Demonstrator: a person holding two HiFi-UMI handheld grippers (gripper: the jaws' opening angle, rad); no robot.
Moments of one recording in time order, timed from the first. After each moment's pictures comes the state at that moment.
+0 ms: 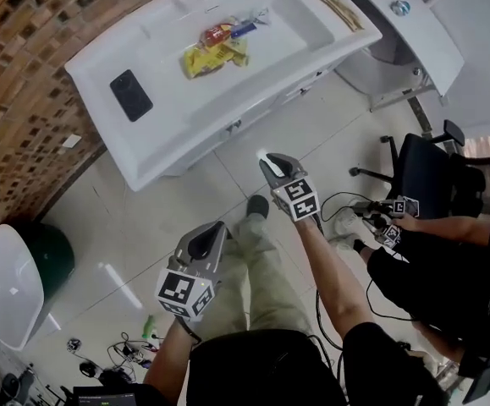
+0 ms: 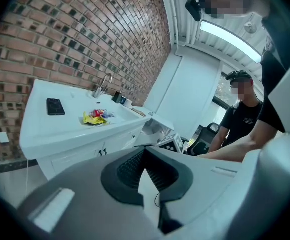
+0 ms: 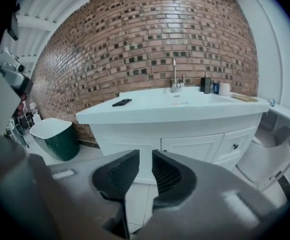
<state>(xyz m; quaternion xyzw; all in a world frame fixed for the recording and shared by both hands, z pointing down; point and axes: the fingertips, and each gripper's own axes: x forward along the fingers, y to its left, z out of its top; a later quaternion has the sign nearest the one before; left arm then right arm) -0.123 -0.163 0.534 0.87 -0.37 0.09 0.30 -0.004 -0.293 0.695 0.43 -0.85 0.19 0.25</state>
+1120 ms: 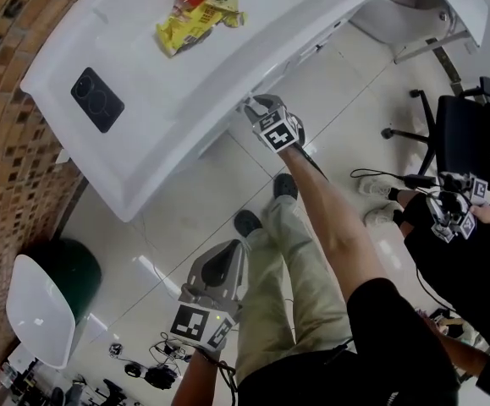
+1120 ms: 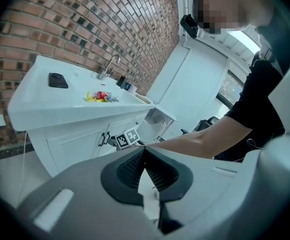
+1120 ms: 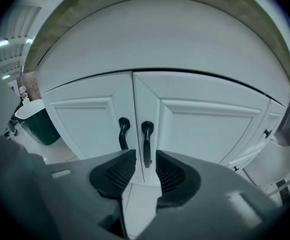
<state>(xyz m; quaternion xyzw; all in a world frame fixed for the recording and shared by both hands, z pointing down) -0.124 -0.170 0.615 0.85 -0.36 0.12 0.35 -0.036 -0.431 0.909 0.43 -0.82 0.19 0.33</state>
